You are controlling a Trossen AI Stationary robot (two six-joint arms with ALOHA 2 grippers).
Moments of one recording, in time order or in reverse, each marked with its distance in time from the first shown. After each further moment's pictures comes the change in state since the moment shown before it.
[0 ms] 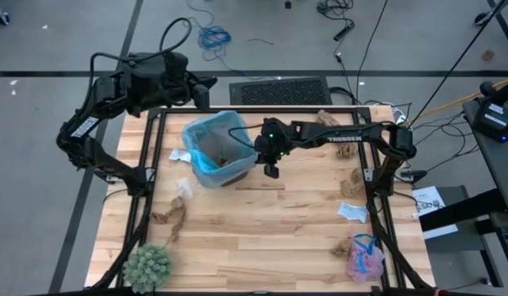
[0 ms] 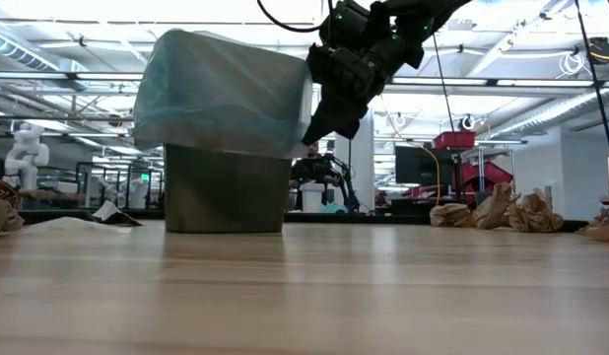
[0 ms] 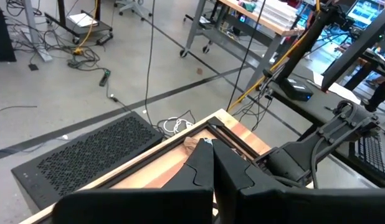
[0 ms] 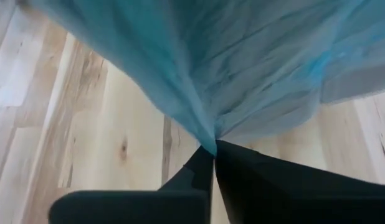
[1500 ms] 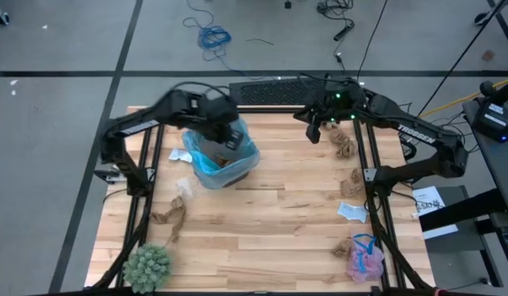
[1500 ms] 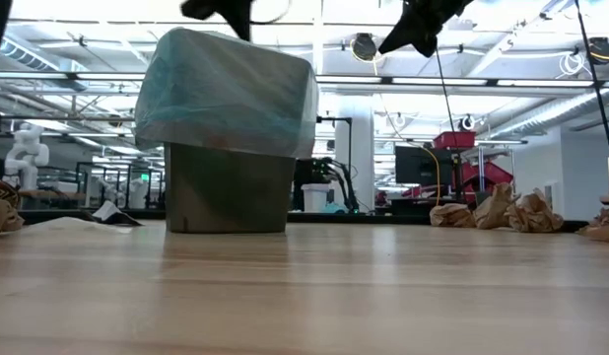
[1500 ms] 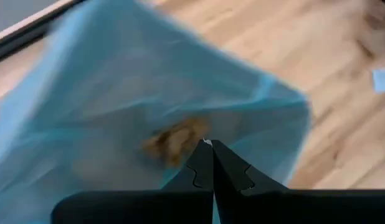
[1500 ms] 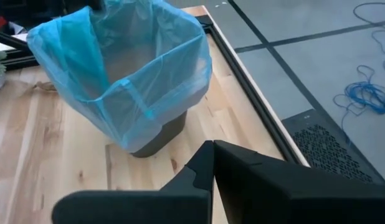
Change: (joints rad) left arm -0.065 0.291 -0.067 -0.471 0.181 -0.305; right arm -0.237 -0.548 -0.001 -0.254 0.115 -0.034
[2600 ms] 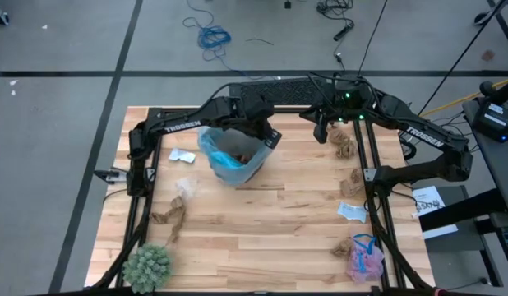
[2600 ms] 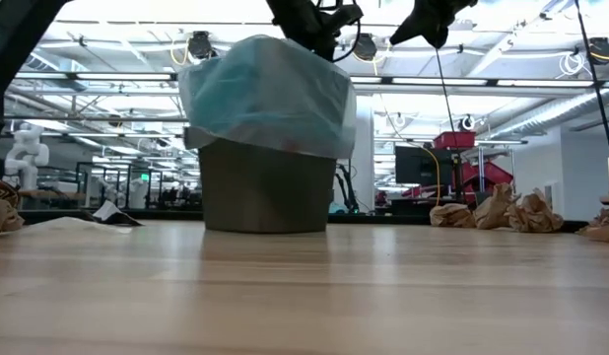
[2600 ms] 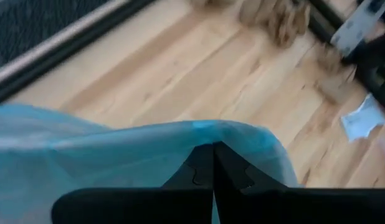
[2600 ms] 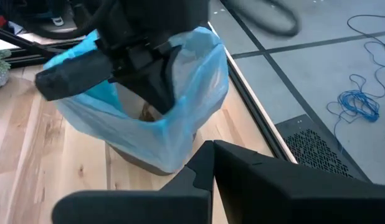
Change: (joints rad) left arm 0.067 0.250 0.000 0.484 0.049 0.226; right arm -0.013 -0.064 0.000 -0.043 -0.004 -0.031
